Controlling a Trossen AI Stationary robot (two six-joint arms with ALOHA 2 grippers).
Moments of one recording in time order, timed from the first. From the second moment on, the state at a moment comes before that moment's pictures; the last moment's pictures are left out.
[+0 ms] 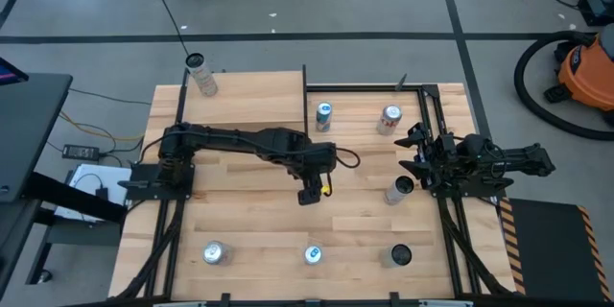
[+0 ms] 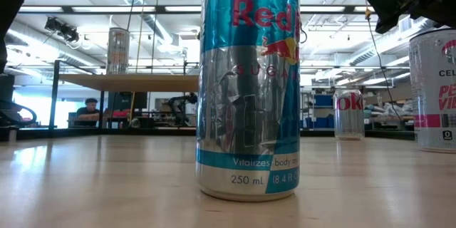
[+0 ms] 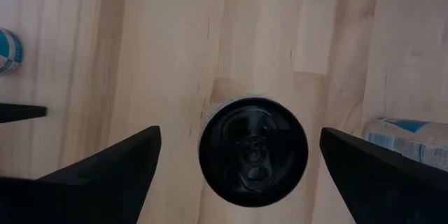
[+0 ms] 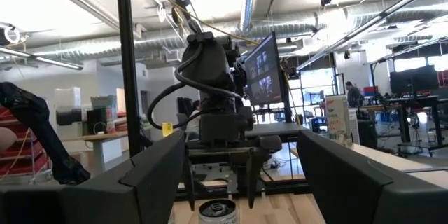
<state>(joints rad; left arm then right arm) -0.08 2.00 1.91 -1.07 -0.01 -0.20 0.05 0.01 0.01 0.41 0.01 0.08</state>
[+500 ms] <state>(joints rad) -0.05 2.01 1.84 -0.99 0.08 -0.19 0.05 0.01 0.01 0.42 0.01 0.08</state>
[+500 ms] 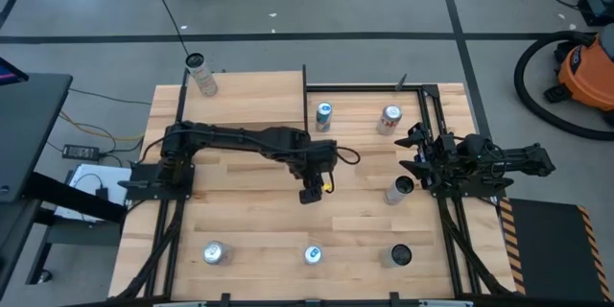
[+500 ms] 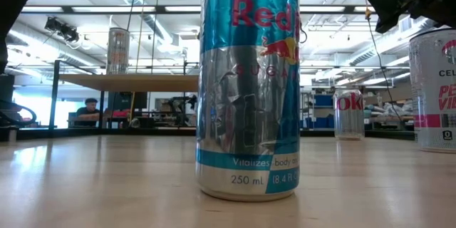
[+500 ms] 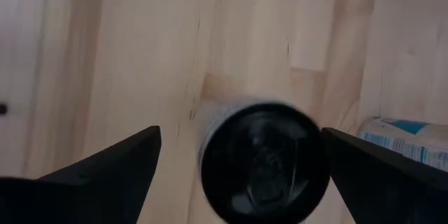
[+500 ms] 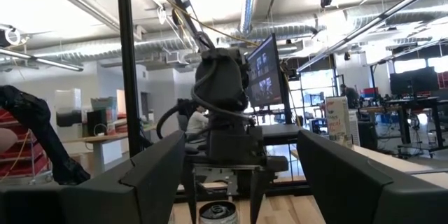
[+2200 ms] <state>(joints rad) -0.04 2.02 1.84 -1.06 0.12 -0.15 0.05 0.01 0.01 0.42 0.01 0.08</state>
